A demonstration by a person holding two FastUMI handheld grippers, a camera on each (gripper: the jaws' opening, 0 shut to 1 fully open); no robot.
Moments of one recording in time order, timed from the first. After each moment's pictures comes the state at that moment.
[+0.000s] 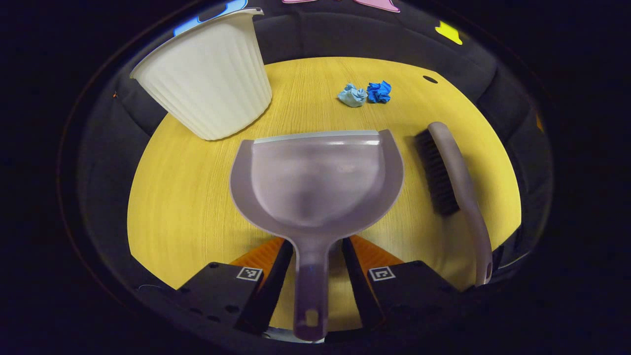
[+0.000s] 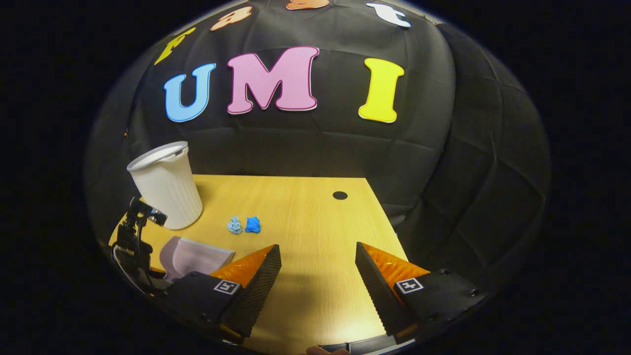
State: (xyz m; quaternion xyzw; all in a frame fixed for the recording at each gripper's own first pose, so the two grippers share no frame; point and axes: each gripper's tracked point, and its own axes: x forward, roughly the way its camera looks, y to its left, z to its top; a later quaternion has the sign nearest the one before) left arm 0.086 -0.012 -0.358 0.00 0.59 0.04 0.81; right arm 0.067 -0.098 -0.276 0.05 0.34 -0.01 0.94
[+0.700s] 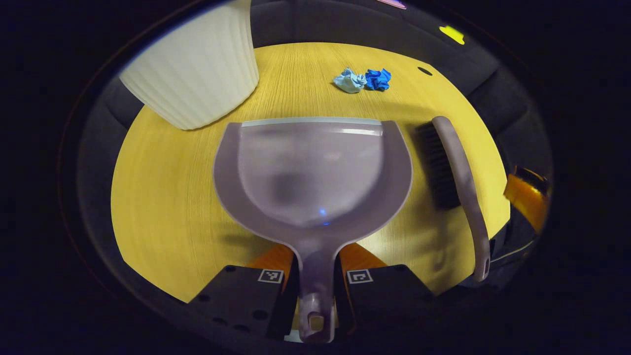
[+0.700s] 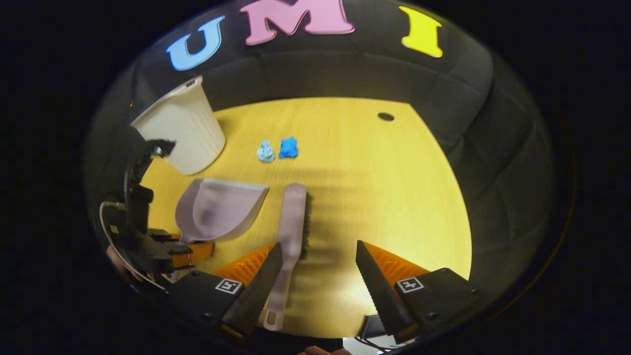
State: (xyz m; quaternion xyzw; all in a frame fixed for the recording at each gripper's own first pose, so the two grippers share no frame) left arm 0.092 -0.003 -0.364 -0.02 0.60 -0.03 0.80; right arm -0.006 -0.008 -0.369 0.07 0.60 0.09 0.79
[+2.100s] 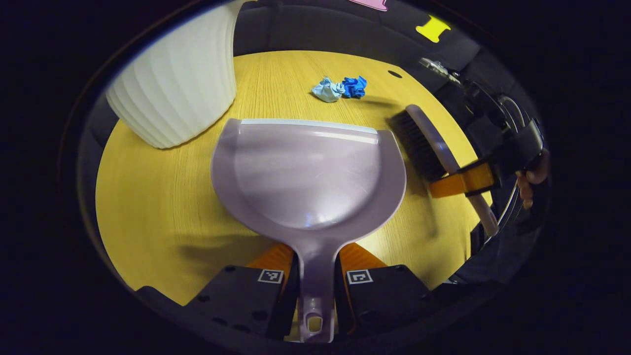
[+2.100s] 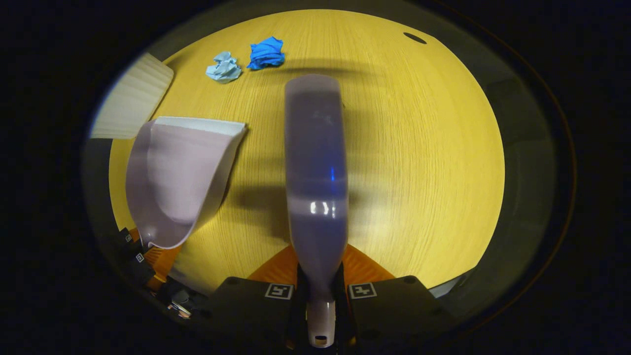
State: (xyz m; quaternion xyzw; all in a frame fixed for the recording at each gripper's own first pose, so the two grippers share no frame) left arm 0.101 0.014 -0.363 0.00 0.59 -0.13 0.80; right arm 0.006 0.001 -0.419 0.04 0.76 0.06 0.64
